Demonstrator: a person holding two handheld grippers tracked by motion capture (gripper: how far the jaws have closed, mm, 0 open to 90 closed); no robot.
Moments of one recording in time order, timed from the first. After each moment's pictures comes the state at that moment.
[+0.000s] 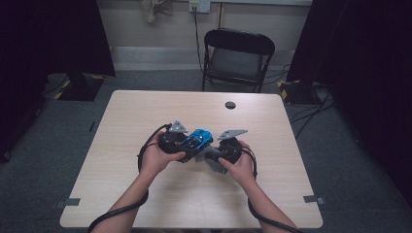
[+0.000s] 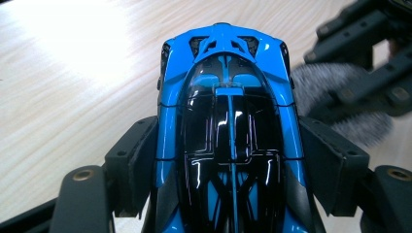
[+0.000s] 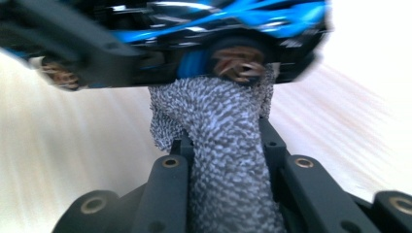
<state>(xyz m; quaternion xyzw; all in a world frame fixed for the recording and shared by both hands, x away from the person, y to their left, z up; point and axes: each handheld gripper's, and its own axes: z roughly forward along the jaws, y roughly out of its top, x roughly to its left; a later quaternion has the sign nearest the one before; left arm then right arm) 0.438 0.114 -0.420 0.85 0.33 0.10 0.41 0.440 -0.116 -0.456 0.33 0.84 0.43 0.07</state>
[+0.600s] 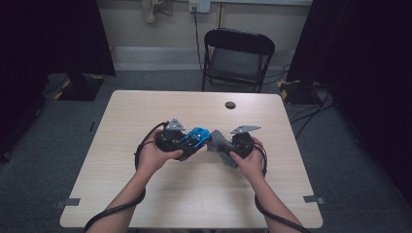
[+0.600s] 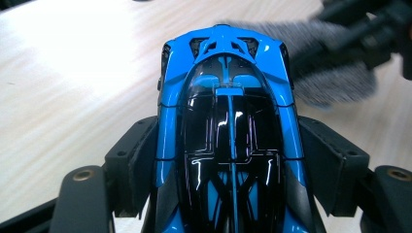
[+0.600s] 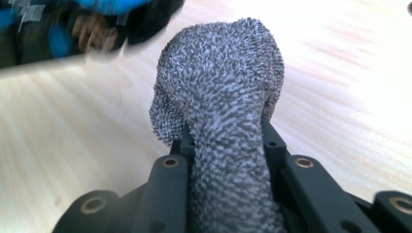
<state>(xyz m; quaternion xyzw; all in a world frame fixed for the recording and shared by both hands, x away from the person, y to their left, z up) 0.441 0.122 -0.410 0.84 0.33 0.11 0.41 0.451 -0.150 -0.451 0.39 0.82 0.41 0.11</state>
